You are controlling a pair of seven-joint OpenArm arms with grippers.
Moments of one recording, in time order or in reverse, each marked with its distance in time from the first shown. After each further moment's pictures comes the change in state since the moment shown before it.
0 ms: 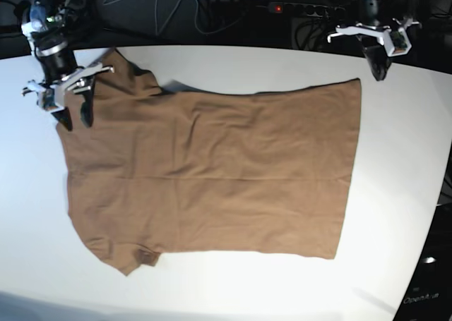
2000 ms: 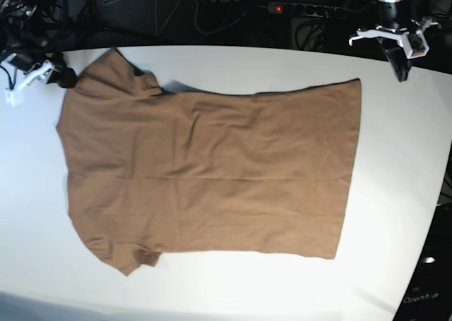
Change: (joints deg) left arm -0.7 -2.0 -5.6 -0.3 0.2 0.0 0.3; right arm 14.1 5.4 24.2 -22.6 47.5 12.0 -68.6
